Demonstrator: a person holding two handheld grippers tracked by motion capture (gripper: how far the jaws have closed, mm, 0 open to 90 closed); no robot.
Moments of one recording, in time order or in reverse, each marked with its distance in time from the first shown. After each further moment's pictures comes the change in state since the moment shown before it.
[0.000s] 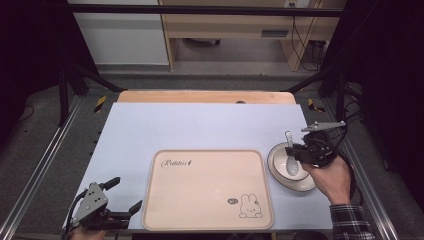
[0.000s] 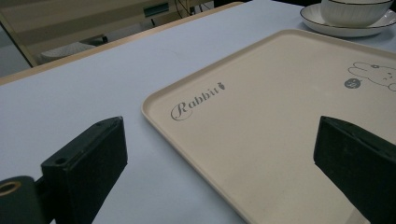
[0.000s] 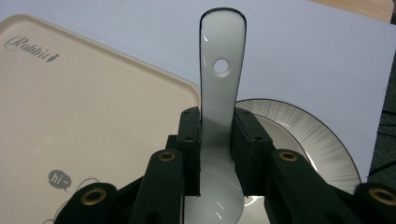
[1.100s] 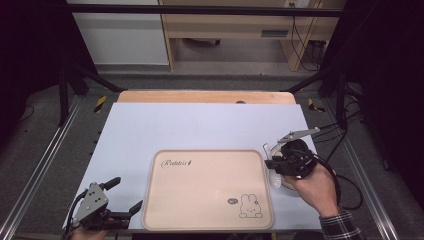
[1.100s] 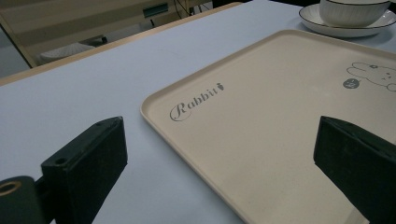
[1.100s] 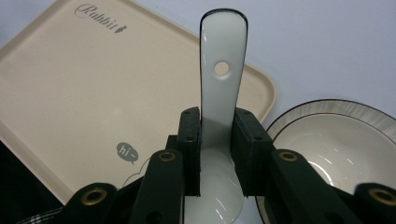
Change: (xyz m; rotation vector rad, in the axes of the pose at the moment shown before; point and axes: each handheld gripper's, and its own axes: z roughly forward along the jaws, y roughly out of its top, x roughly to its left) left arm -0.001 0.000 0.000 0.000 -0.003 0.003; right arm 0.061 0.003 0.004 0.083 0.118 -0.098
